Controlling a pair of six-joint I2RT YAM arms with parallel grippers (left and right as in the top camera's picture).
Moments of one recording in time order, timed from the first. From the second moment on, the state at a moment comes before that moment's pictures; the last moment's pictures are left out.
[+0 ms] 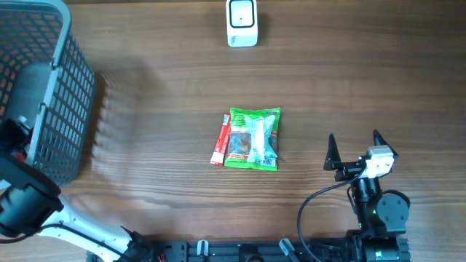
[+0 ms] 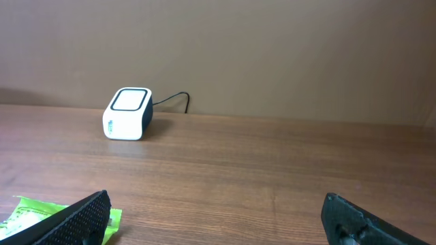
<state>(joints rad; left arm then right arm) 0.84 2.05 1.59 -0.97 -0.13 -0.06 0.02 0.02 0.01 0.00 -0.06 -0.03</state>
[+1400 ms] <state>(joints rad) 0.57 1.44 1.76 -0.83 0.05 -0.10 0.02 0.02 0.01 0.00 -0.06 -0.03</state>
